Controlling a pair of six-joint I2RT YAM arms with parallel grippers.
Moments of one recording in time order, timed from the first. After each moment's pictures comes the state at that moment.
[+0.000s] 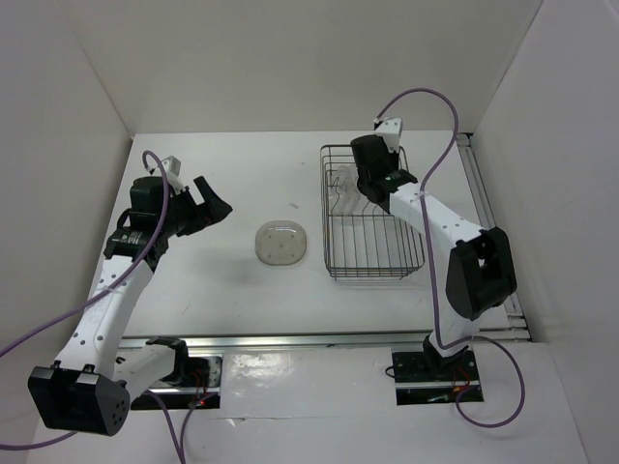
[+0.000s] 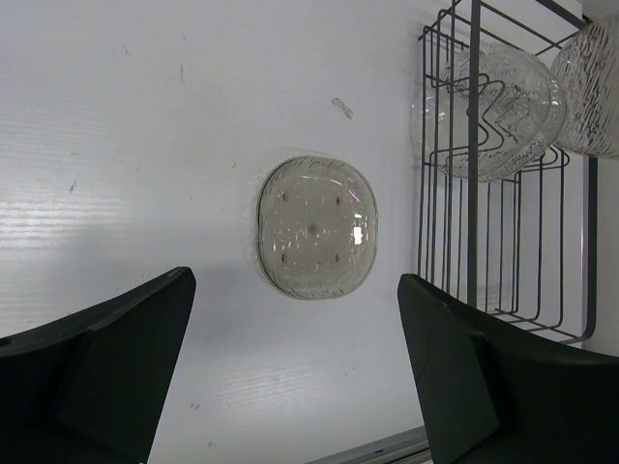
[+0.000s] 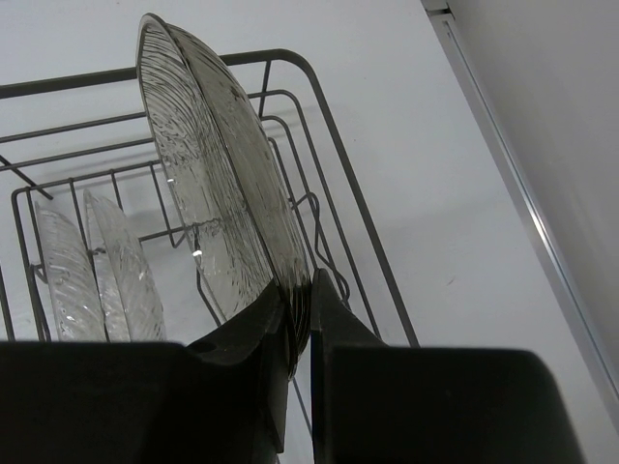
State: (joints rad) left arm -0.07 1.02 0.97 -0.49 0.21 -0.53; right arm 0.45 1.68 1.36 -0.27 0.82 0.23
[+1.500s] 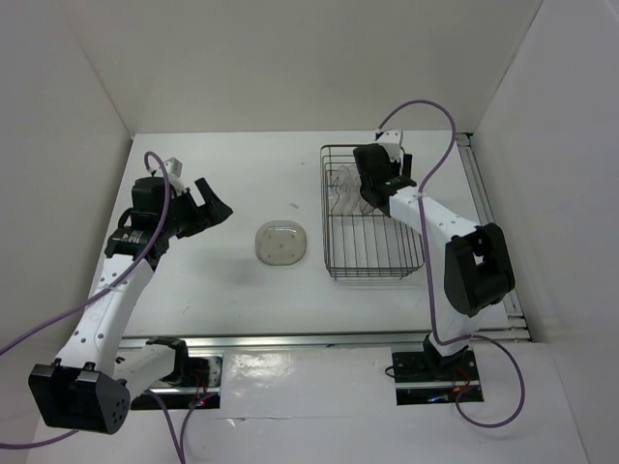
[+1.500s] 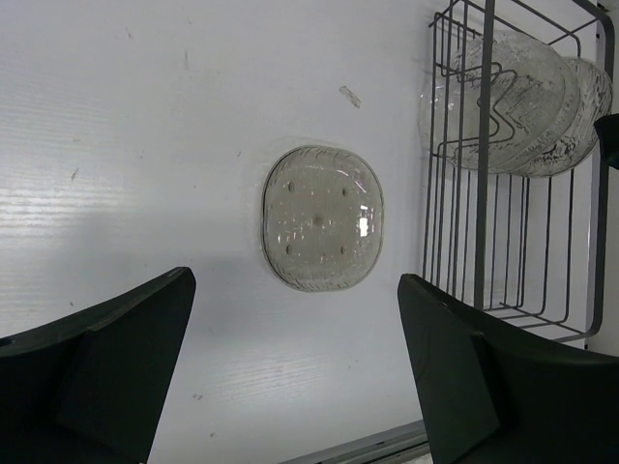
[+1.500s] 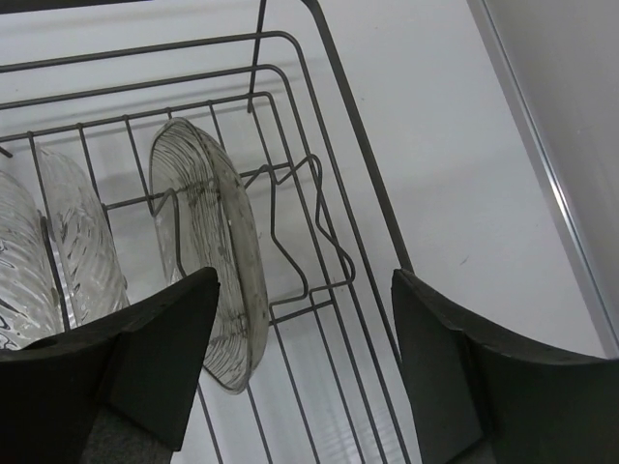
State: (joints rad) left arm -0.07 1.03 0.97 -0.51 0.21 -0.53; right arm 0.42 1.71 1.29 -0.26 0.77 0.25
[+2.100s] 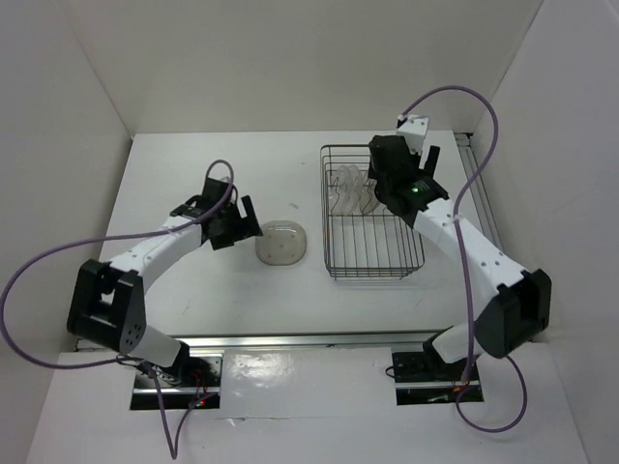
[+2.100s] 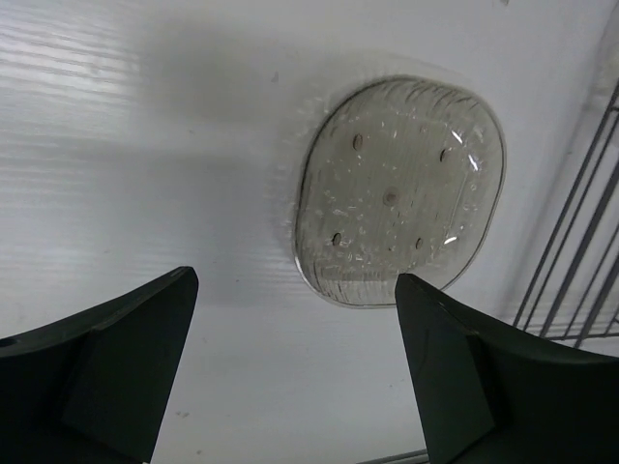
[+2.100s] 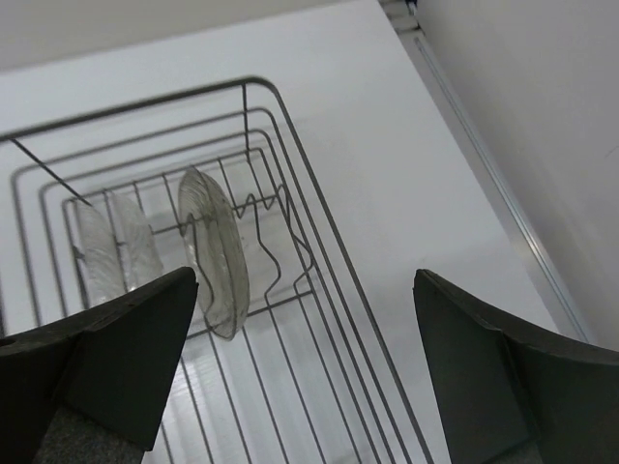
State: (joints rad) left arm -0.26 1.43 0.98 -0.48 0.04 -0.63; right arm 0.47 1.47 1.33 -0.42 0.84 0.31
